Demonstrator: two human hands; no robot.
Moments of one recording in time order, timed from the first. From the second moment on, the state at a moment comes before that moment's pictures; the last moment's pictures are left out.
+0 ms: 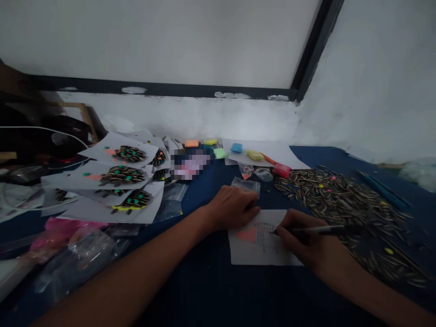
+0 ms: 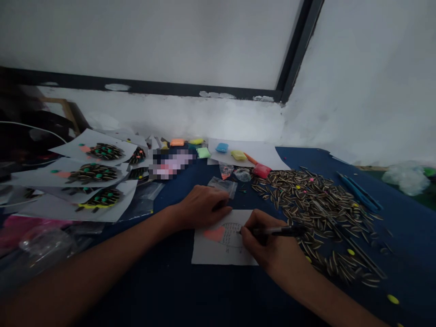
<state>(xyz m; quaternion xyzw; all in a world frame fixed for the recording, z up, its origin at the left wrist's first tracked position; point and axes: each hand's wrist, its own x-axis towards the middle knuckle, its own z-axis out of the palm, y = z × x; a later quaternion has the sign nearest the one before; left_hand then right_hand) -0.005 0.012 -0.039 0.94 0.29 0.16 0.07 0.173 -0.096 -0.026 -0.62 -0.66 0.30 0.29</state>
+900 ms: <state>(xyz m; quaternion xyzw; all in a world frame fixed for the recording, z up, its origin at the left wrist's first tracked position) -0.005 0.012 -0.039 0.94 0.29 0.16 0.07 0.176 -0.095 -0.024 -0.64 -0.64 0.30 0.30</state>
